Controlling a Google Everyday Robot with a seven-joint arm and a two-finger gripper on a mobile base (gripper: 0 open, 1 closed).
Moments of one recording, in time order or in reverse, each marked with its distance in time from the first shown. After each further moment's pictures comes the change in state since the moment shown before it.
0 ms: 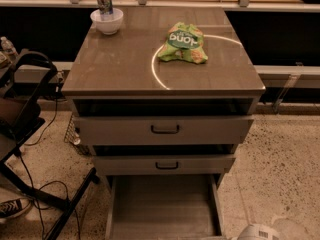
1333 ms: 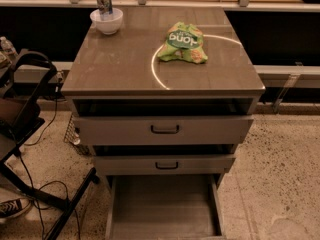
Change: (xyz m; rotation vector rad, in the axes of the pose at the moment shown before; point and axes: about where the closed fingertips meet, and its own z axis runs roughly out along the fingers) arm -0.007 0.057 0.155 -0.031 0.034 -0.048
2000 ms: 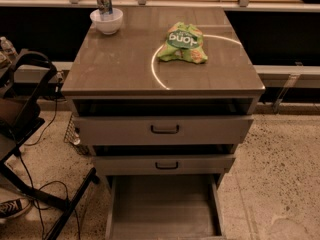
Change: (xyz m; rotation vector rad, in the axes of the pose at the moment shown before) arm -0.022 0.001 0.068 0.030 -0.100 -0.092
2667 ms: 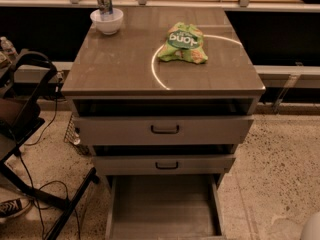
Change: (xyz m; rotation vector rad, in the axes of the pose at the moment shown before) arm -0.041 -0.038 0.026 0.035 -0.098 -0.086
